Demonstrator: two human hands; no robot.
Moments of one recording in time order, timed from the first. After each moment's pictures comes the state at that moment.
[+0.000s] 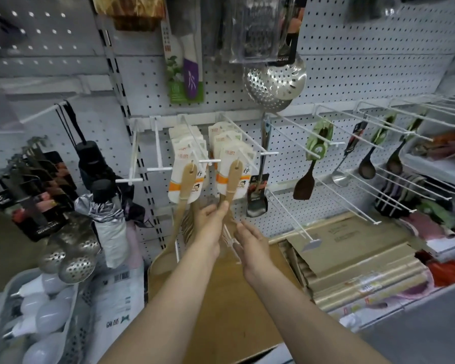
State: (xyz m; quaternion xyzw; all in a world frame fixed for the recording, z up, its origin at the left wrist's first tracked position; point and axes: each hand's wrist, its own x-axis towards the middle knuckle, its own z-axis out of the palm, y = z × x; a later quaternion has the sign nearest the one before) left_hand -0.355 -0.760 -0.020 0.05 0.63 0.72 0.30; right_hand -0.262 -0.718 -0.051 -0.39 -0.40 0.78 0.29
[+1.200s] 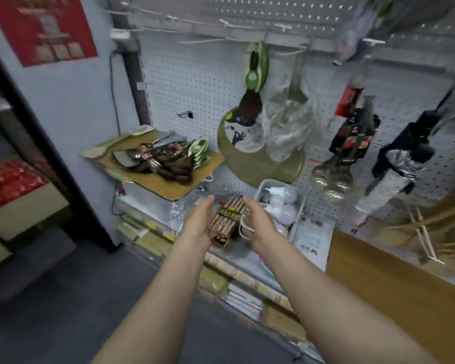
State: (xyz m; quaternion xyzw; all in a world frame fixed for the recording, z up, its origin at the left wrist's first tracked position) left_hand -0.362 -1.380 -0.034 -0.28 0.48 0.82 0.10; right_hand -0.374 -1.253 -0.043 -0.25 -0.59 0.76 -0.12
